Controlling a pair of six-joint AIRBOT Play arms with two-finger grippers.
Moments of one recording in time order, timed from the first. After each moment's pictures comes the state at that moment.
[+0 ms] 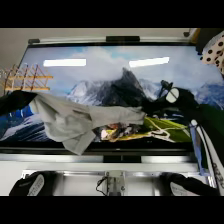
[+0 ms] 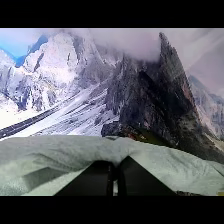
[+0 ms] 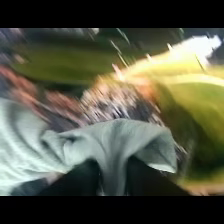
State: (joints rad) left arm 0.29 -0.73 0.90 0.83 -1.02 -1.36; right arm 0.16 -1.34 1.06 -1.16 0.99 1.92
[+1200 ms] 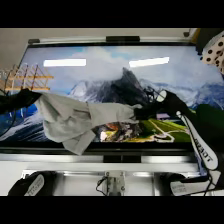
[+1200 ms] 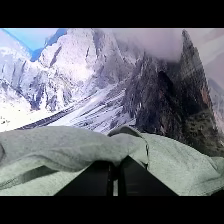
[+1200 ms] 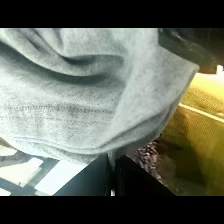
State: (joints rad) left arm 0.29 -0.85 0.88 0.81 -0.95 -1.33; right arm 0.18 -1.59 1.08 -1.12 1.07 1.44
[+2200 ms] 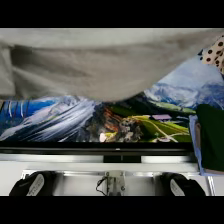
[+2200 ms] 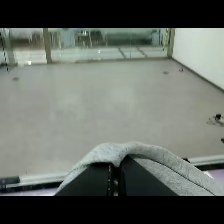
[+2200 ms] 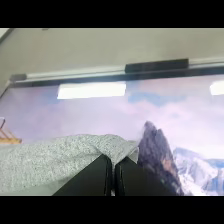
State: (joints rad) left arm 0.35 -0.75 2.01 1.00 -1.14 -1.33; right arm -0.06 -0.88 1.93 -1.21 1.34 1.65
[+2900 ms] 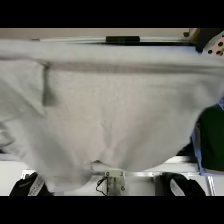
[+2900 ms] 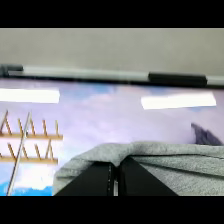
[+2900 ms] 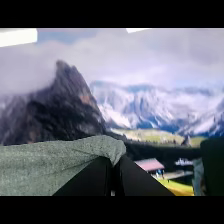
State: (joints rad) left arm 0.35 -0.72 1.69 1.16 -1.34 -1.42; right arm -0.07 -0.91 1.79 -1.57 1.58 1.66
